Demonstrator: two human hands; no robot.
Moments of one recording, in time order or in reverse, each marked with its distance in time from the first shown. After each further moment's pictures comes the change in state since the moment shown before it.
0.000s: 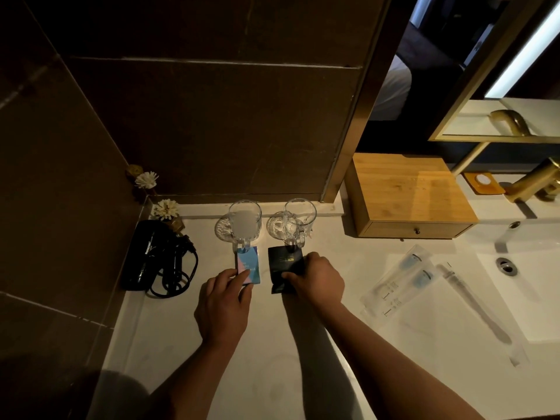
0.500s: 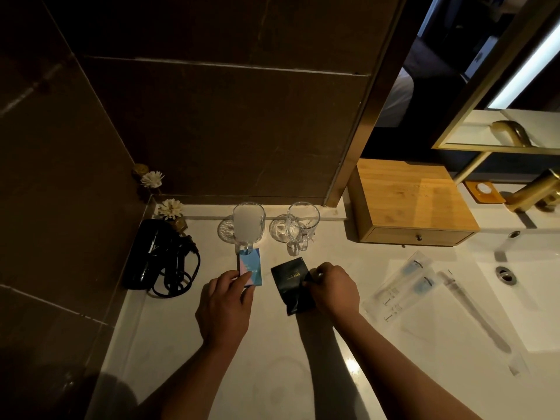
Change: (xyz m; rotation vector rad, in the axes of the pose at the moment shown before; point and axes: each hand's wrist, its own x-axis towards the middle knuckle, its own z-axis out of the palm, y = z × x) left_hand 0.000 0.001 -0.001 -0.003 0.022 0.014; right_hand -0.009 0.022 -0.013 0.040 -0.018 0.009
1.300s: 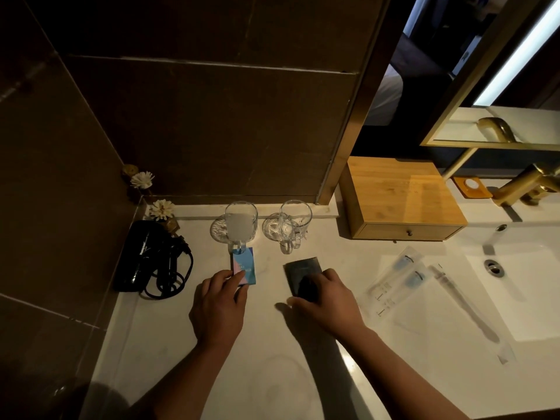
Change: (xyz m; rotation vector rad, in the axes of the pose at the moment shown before) left_hand 0.000 -0.002 0.001 -0.011 -0.007 -0.019; right_hand -0.037 0.015 -0.016 -0.075 -0.063 -0.228
